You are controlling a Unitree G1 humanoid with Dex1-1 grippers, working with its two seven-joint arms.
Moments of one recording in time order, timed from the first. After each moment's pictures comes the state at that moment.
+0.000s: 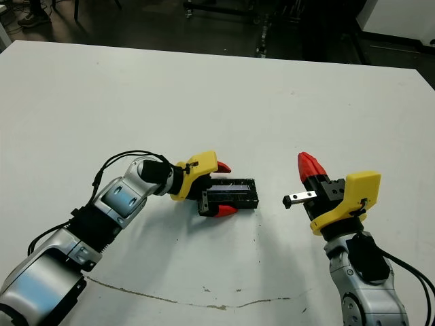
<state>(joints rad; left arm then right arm) -0.68 0.21 -0.50 0.43 0.02 0.26 -0.97 0.14 -0.27 -0.13 -0.54 0.32 0.35 0.21</state>
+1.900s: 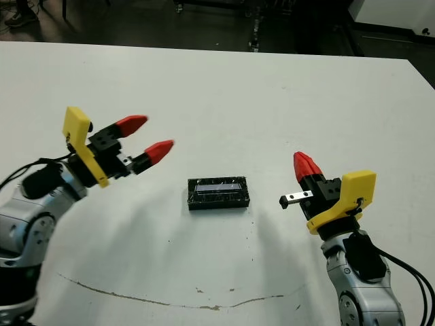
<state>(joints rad) -0.30 0.27 -0.03 -0.34 -0.46 0.53 -0.53 0.13 -0.26 -0.12 -0.52 0.32 0.33 0.22</state>
